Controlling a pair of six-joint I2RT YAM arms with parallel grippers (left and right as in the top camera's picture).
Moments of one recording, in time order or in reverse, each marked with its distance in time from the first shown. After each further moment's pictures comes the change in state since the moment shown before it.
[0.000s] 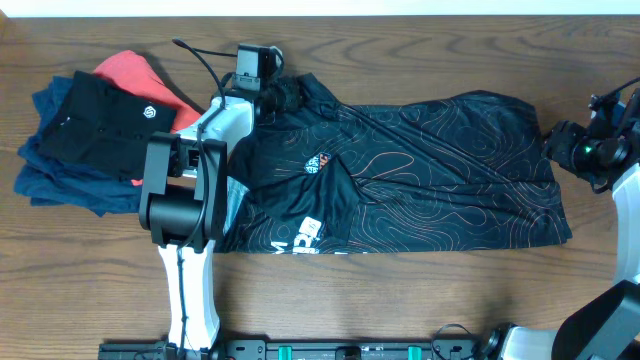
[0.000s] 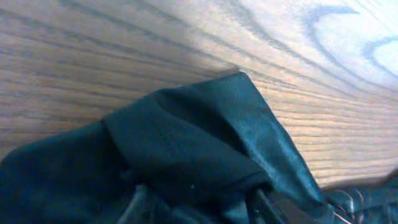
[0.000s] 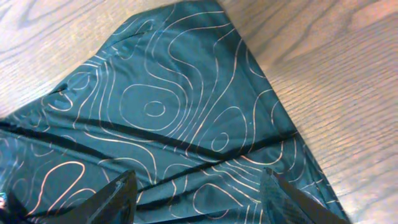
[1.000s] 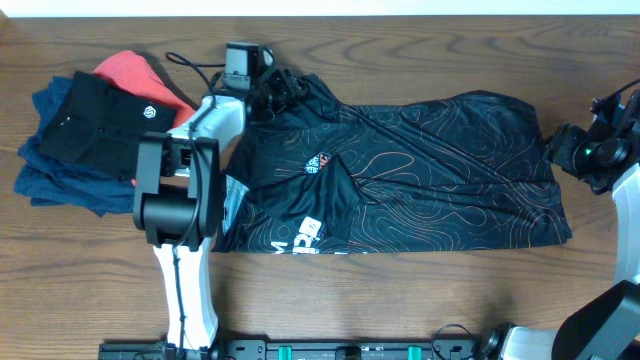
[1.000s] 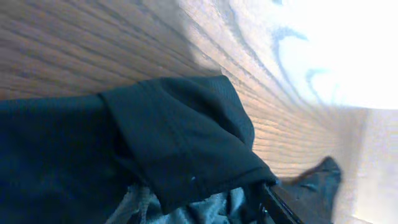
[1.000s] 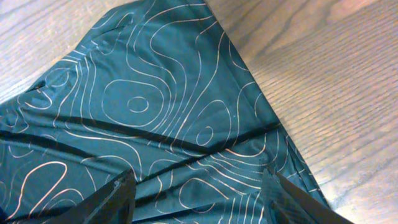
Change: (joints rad) left arm 0.050 0.000 0.000 0.029 0.217 -0.301; right arm 0.000 0.000 0.000 -0.025 0.053 -0.007
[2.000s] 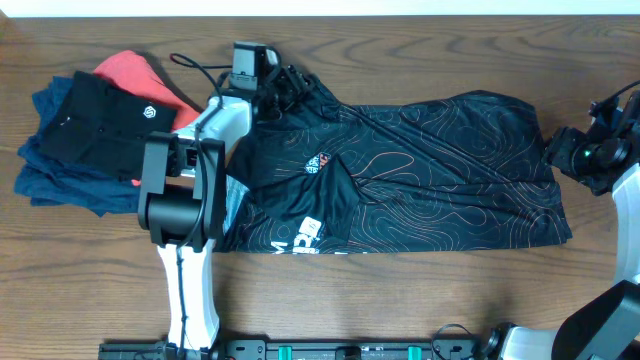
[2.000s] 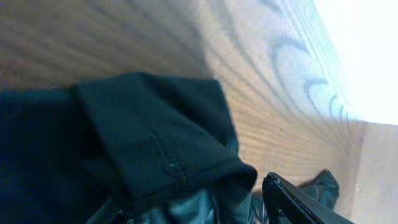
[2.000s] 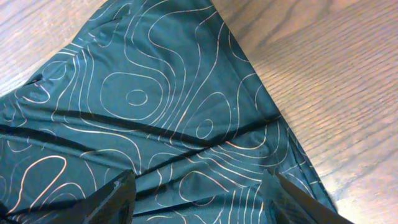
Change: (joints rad) left arm -0.044 0.000 0.000 0.038 -0.084 -0.066; right arm 0.000 0.000 0.000 -0.022 0.000 0.000
